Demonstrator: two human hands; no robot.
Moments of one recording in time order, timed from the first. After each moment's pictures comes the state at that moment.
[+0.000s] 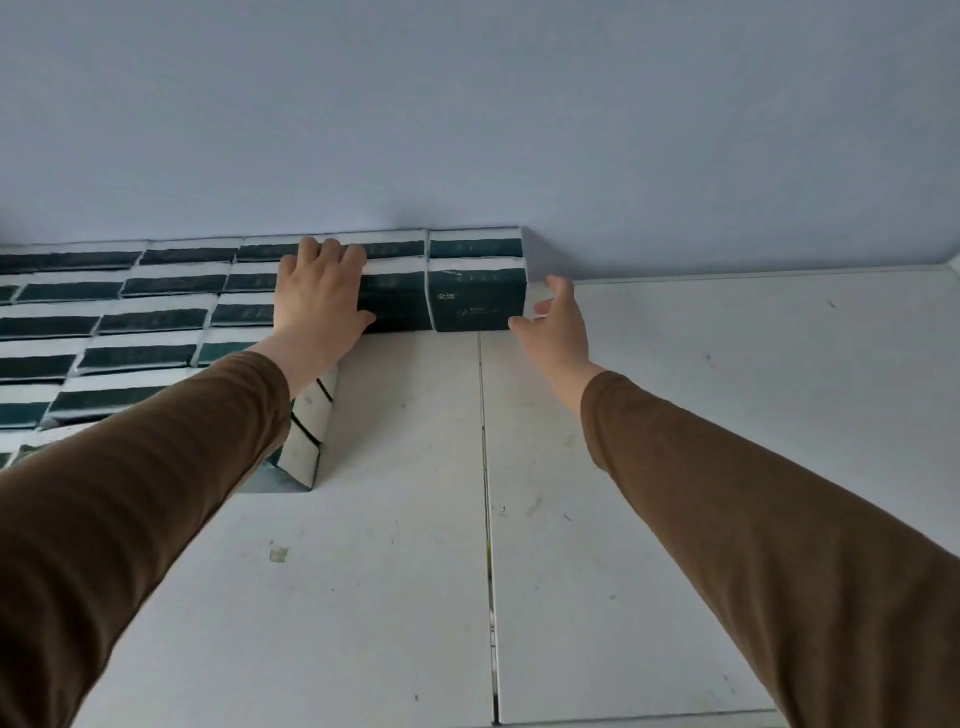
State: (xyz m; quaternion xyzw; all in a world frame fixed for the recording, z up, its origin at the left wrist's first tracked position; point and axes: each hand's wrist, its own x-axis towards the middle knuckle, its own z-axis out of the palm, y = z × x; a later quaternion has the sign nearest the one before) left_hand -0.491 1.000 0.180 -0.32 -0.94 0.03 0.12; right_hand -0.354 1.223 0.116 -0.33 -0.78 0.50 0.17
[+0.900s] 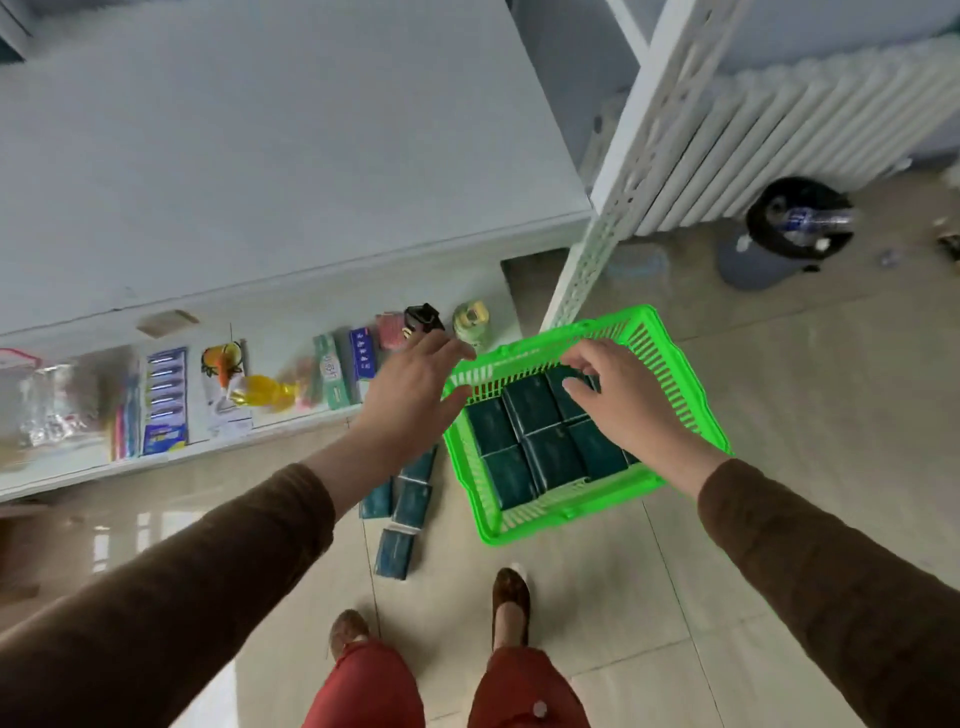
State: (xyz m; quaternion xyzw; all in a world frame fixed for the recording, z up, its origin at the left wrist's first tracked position) left_hand 0.230 1.265 0.059 -0.52 -0.82 -0.20 -0.11; right_hand 0.409 1.452 0.054 -0.30 -0.91 0.29 0.00
